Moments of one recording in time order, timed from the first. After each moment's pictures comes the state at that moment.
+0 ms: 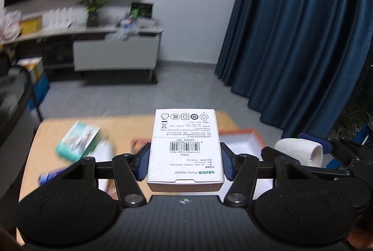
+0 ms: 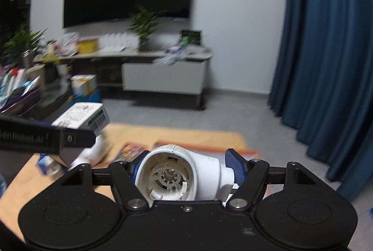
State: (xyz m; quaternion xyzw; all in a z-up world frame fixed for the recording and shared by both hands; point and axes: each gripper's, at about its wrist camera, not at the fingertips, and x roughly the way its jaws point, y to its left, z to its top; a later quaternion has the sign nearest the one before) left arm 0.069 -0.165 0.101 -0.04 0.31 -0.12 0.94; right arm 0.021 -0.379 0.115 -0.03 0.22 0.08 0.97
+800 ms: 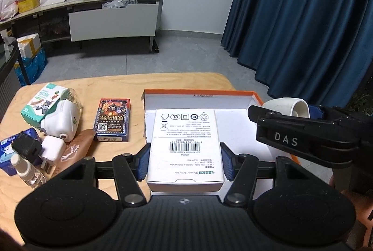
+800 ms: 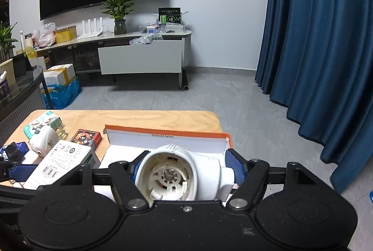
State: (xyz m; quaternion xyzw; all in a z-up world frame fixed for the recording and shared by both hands) left arm 0.087 -0.224 0.037 -0.05 0.37 -0.10 0.92; right arm 0.091 -0.420 0.056 -0.01 0.29 0.07 0.96
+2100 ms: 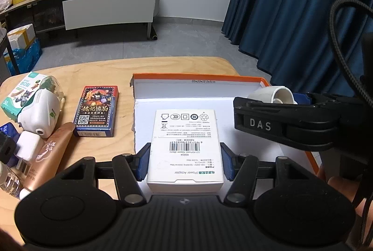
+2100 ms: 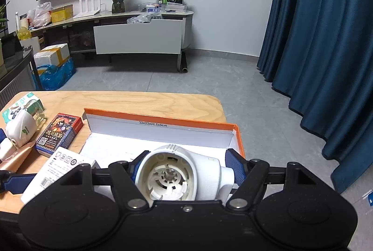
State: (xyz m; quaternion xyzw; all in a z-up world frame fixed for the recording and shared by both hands) left arm 0.106 -0.246 0.010 -0.04 0.39 -0.09 0.91; right arm 0.144 -0.408 0.022 -0.04 0.33 0.06 0.94
